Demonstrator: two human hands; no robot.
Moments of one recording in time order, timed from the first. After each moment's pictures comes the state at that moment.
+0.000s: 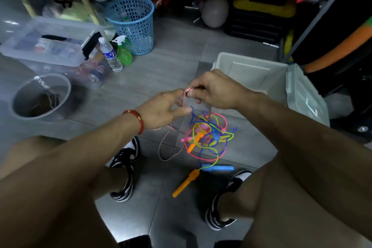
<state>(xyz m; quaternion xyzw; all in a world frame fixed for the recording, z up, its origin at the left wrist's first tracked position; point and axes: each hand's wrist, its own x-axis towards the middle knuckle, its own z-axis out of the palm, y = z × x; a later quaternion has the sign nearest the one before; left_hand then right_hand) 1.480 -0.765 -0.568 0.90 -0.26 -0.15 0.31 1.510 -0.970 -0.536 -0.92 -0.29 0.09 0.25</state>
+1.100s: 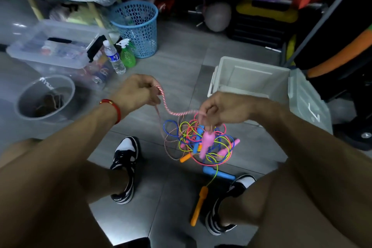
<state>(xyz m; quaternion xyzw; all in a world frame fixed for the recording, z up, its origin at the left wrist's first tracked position) 1.497 -0.726 -0.544 0.86 0.01 -0.11 0.50 1.492 -0.991 -0.547 -0.80 -0.20 0.41 0.40</state>
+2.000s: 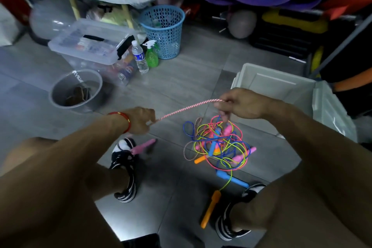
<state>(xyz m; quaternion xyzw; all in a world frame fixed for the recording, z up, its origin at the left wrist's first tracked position) 1.470 -0.642 -0.598 0.95 -0.11 -0.28 -0.02 1.503 -0.965 -0.540 -0.88 -0.22 0.29 0.31</state>
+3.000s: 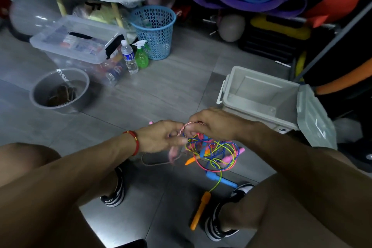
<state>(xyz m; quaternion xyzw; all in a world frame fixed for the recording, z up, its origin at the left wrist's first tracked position) 1.426 -0.721 -0.586 0.84 -0.22 -0.30 0.39 1.477 -0.937 -0.570 -0.88 -0.39 0.19 0.19</state>
